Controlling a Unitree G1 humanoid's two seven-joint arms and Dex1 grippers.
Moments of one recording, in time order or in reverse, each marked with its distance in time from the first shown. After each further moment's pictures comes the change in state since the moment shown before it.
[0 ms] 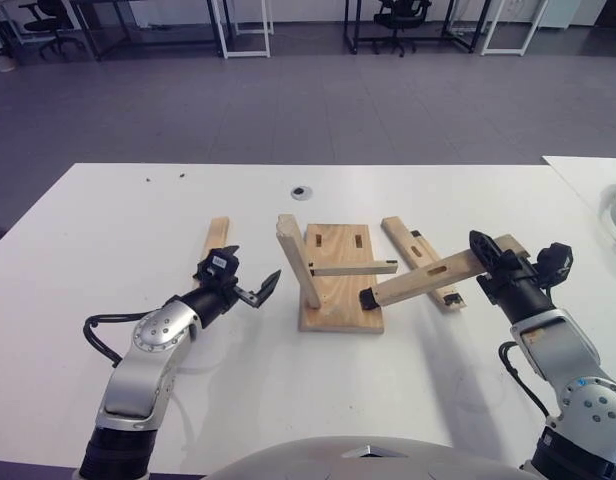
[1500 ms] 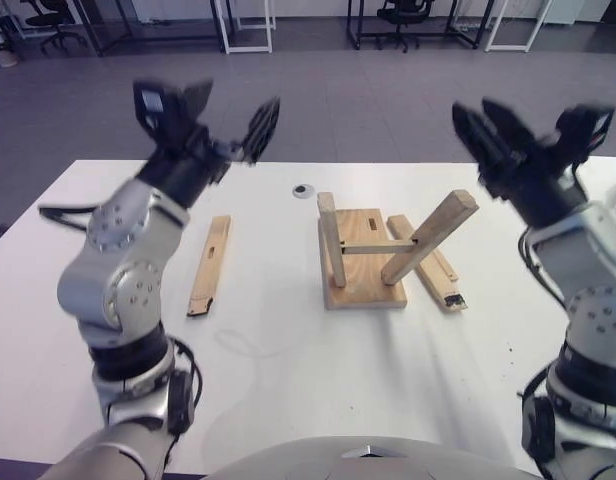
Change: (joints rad) left arm -0.698 -0.119 0.272 -0.161 -0.358 0.328 0.171; right arm -0.532 -0.326 0.195 0.006 -0.331 -0.132 0.398
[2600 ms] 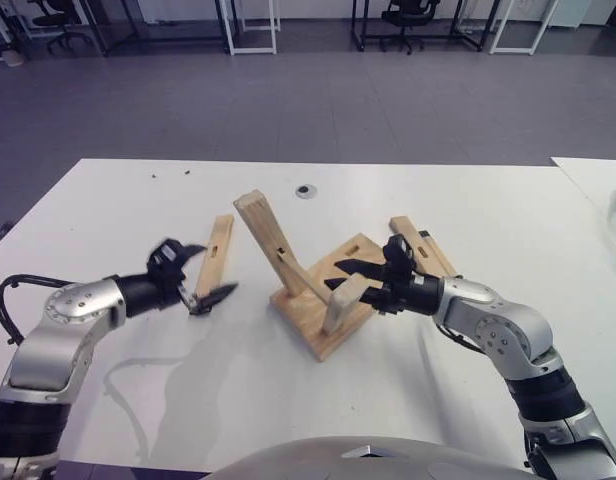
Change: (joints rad) left arm 0.675 0.555 -0.179 0.281 0.226 -0.352 -0.590; right arm 0.274 -0.017 0.557 0.209 -0.199 0.021 0.566
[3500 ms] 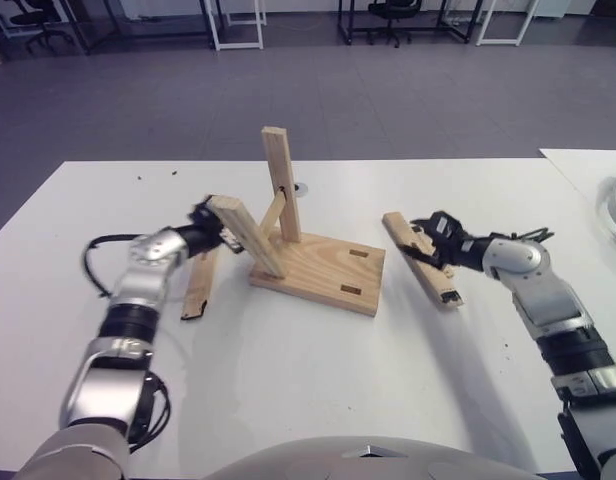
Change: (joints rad) left arm -0.540 -0.231 -0.055 0.847 0.212 -0.497 0.058; right arm -0.201 -0.178 -0.049 0.474 -0.714 -0.501 0.017
